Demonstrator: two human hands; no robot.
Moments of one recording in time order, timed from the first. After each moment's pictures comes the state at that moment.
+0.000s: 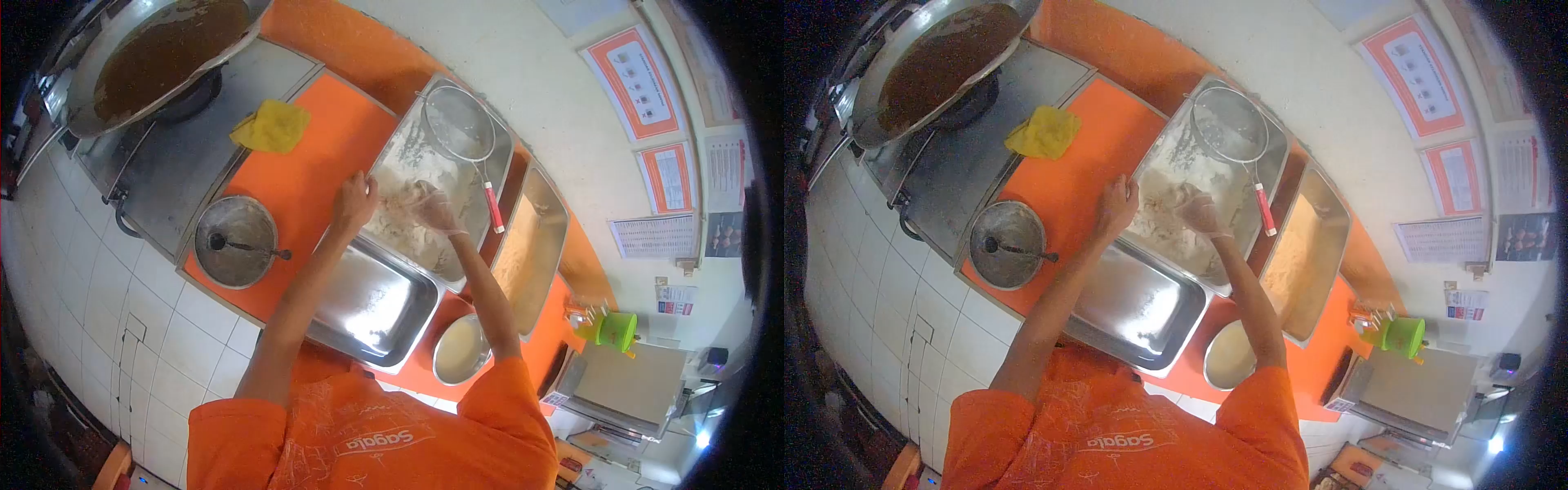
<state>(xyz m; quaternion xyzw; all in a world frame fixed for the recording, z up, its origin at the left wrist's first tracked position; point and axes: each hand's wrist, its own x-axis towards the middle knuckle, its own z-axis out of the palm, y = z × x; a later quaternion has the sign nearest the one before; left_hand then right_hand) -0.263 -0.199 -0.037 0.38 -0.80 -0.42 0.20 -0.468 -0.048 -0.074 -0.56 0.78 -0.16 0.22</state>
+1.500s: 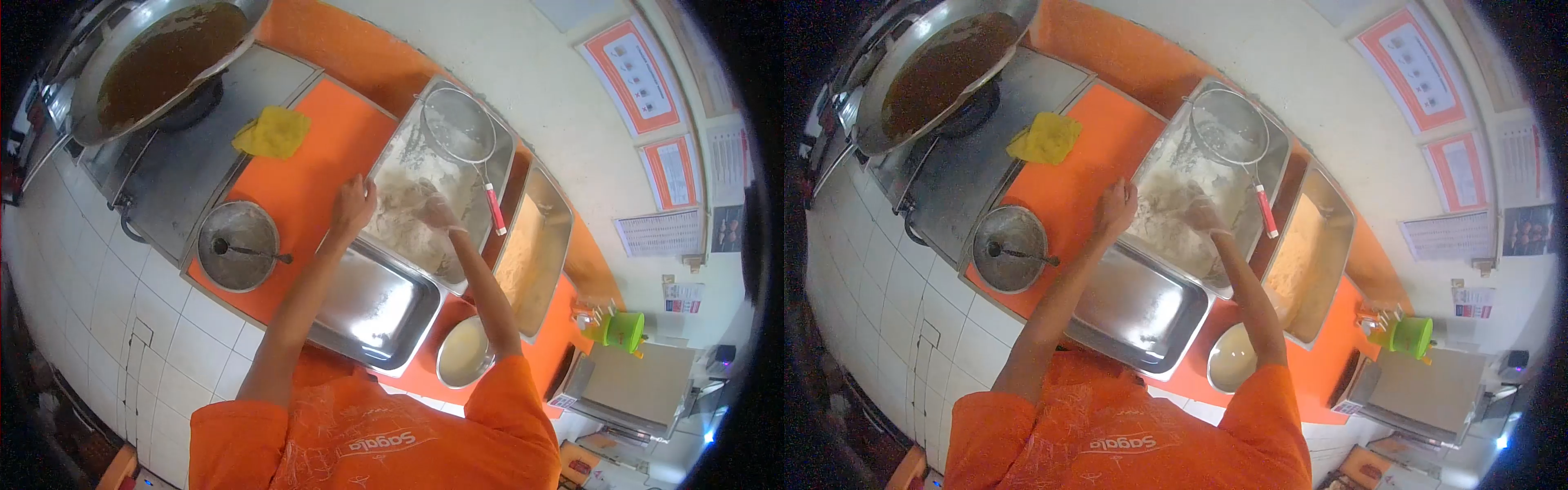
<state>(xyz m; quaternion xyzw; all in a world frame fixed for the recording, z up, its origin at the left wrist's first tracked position) -0.261 -0.199 -0.033 0.37 -0.80 -0.42 0.22 -0.443 -0.054 -0.027 -0.54 0.78 -0.23 0.24</state>
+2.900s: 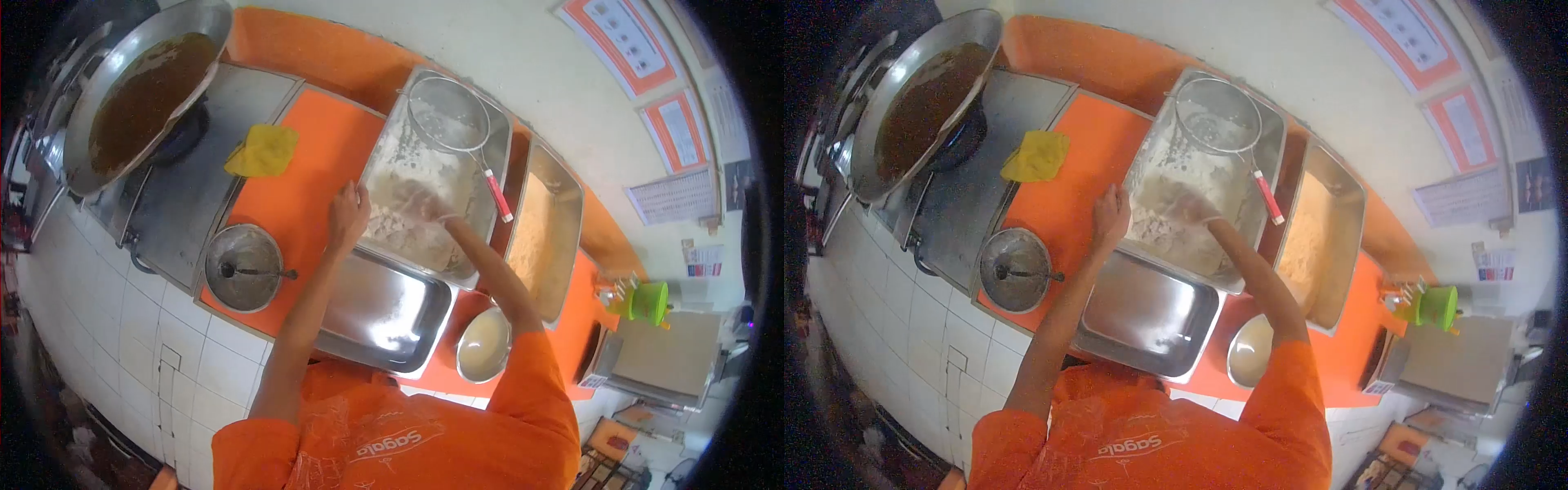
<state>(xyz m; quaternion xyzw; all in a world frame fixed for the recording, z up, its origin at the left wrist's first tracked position) -0.265 -0.198 -0.044 0.36 -0.79 -0.43 0.25 -0.450 -0.076 -0.051 -0.59 0.71 -0.17 0.35</state>
